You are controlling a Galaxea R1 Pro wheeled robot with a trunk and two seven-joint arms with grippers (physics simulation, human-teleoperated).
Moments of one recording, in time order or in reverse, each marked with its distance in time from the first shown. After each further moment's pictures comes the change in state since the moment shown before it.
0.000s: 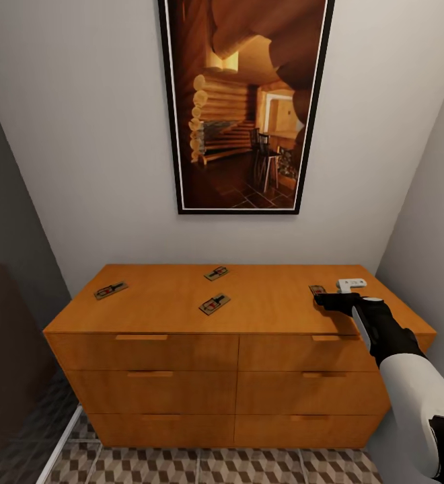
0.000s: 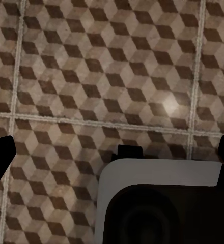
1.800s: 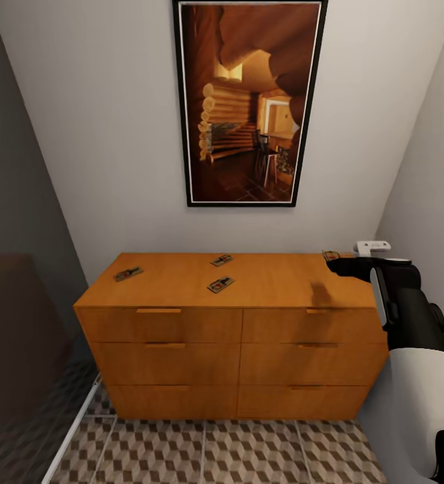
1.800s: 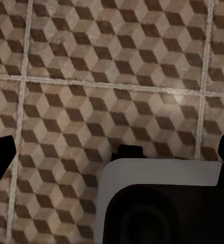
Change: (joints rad) left arm 0.000 0.000 0.001 0.000 0.000 0.001 0.000; right arm 0.001 0.011 0.000 -0.525 0.003 0.427 -0.008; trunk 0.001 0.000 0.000
